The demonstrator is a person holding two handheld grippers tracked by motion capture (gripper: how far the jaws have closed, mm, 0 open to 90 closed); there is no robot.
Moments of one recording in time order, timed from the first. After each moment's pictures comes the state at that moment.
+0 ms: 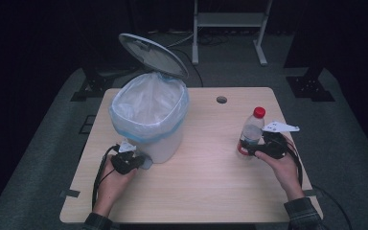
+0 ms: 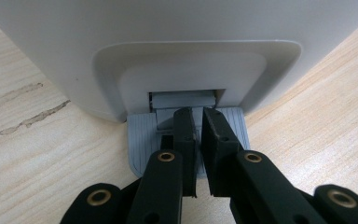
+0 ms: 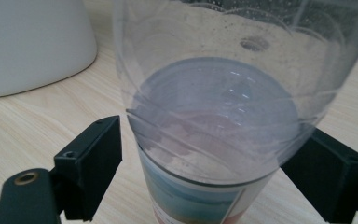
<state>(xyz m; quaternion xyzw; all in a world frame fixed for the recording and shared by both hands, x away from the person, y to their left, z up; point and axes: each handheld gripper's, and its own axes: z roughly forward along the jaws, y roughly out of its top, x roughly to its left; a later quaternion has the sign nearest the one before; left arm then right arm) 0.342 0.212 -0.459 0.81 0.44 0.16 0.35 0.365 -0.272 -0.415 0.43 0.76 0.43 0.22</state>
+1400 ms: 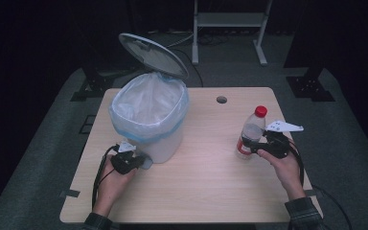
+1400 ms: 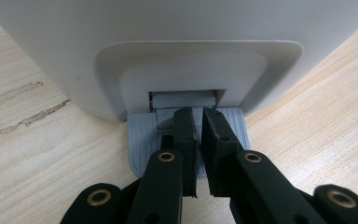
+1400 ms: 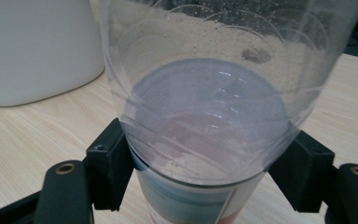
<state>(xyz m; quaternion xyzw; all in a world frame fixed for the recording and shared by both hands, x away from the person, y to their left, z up) 0.342 0.212 -0.459 0.81 0.44 0.16 0.35 0.362 -0.277 -0.408 0.42 0.75 0.46 0.22</state>
